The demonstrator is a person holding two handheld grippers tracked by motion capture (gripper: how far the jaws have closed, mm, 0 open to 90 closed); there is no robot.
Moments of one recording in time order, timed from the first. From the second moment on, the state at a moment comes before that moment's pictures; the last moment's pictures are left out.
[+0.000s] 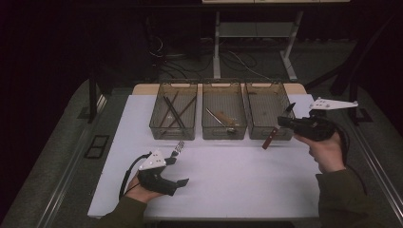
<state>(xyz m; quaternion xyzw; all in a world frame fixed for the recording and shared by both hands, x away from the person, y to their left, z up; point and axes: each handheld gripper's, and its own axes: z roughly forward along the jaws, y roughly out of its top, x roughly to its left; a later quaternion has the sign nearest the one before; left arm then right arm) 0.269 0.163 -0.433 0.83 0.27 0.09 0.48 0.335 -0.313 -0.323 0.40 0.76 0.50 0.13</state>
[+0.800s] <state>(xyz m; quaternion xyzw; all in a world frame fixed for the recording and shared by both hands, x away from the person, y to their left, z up) 0.267 0.162 -0.435 0.84 0.27 0.07 0.47 0.405 -0.356 -0.298 0.45 0.75 0.44 0.19</state>
